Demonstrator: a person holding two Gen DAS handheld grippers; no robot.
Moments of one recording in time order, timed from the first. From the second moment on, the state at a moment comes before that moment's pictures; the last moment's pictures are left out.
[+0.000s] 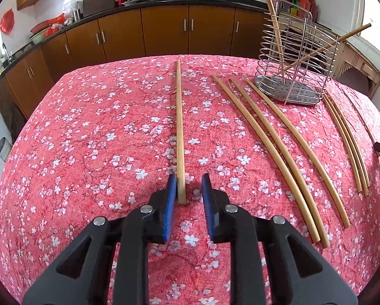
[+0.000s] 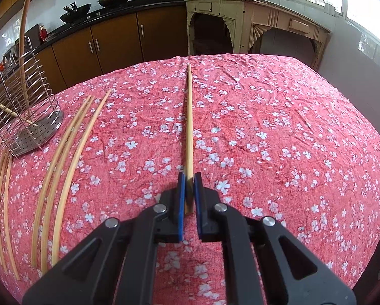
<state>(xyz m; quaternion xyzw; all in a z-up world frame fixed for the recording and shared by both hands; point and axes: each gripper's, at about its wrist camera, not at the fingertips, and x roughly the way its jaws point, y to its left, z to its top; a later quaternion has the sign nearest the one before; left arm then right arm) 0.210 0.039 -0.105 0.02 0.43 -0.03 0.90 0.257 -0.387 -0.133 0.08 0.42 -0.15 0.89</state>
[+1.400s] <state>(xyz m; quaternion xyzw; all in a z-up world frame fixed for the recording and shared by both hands) 0.141 0.065 0.033 0.00 0.16 -0.02 0.99 0.176 -0.351 0.027 0.03 0.16 -0.12 0.98</state>
